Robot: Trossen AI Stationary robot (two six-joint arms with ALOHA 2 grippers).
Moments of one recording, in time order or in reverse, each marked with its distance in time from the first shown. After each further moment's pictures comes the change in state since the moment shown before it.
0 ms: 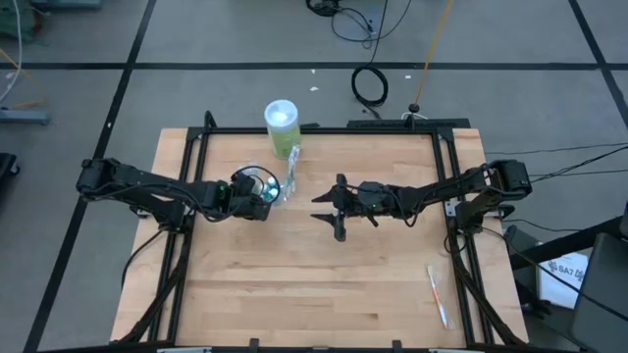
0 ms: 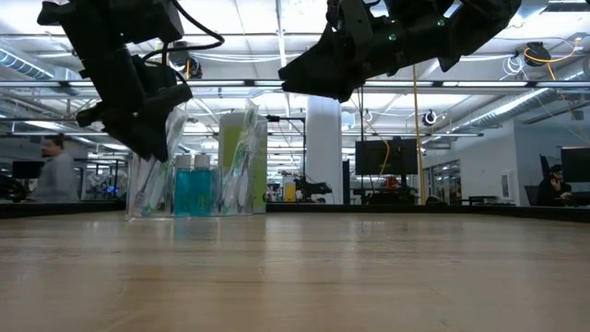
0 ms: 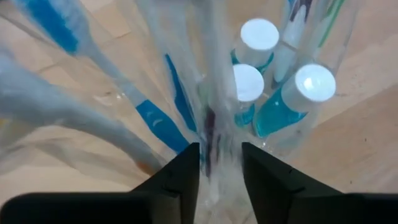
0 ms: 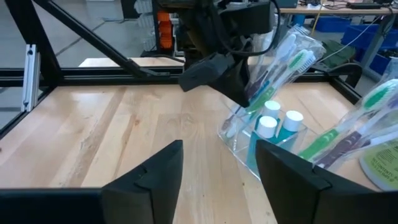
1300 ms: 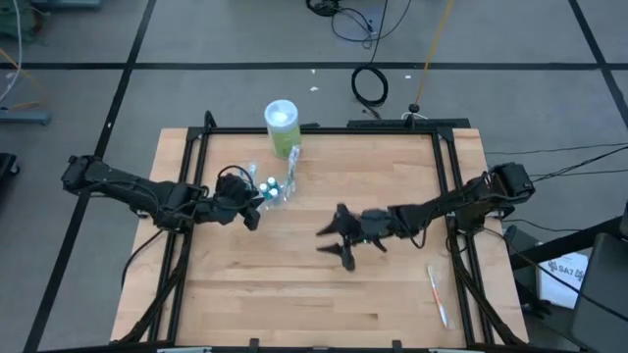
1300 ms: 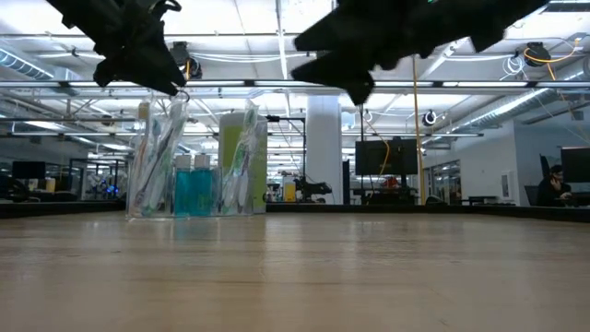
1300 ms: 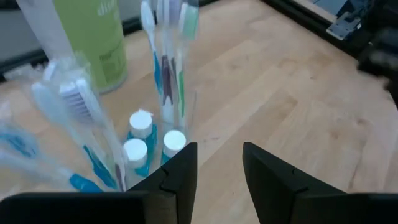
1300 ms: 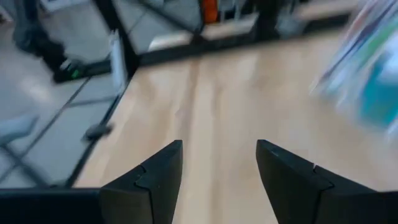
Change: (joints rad) left arm -0.184 -0.276 -0.001 0.199 -0.095 0.260; right arm 0.202 0.000 0.000 -0.079 -0.005 0.257
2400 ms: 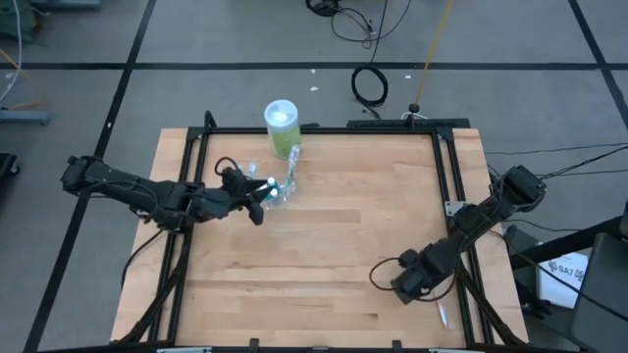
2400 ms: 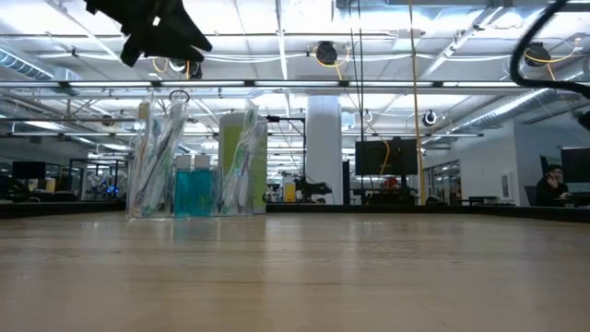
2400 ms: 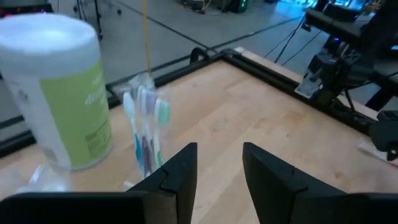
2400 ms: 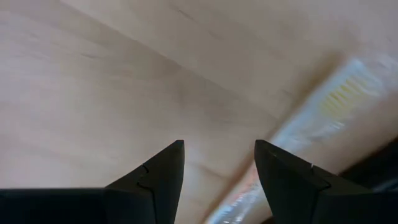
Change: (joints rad) left arm 0.019 0.000 0.000 0.307 -0.100 0.256; right arm 0.476 -0.048 0.000 -1.252 -0.394 1.469
